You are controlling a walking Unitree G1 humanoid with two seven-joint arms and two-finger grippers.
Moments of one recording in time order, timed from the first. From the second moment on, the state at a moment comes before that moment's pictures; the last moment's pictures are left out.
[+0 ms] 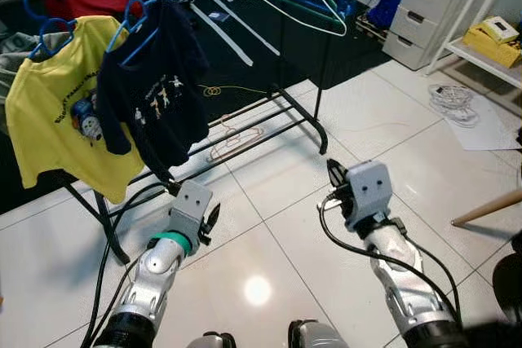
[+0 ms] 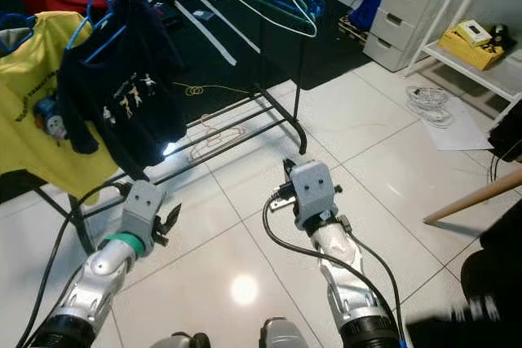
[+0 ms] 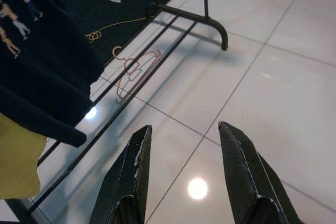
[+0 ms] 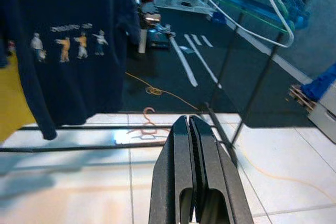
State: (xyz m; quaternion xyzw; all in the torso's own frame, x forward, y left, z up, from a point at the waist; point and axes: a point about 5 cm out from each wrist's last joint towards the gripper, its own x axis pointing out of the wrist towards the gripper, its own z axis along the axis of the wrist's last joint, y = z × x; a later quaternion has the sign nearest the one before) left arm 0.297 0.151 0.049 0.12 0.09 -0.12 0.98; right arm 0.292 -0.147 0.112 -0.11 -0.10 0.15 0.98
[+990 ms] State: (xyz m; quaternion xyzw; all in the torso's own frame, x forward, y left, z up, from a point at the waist) left arm 0.313 0.142 0.081 0.08 0.03 -0.10 0.99; right arm 0.294 -0.205 0.176 -0.12 -0.16 0.06 0.98
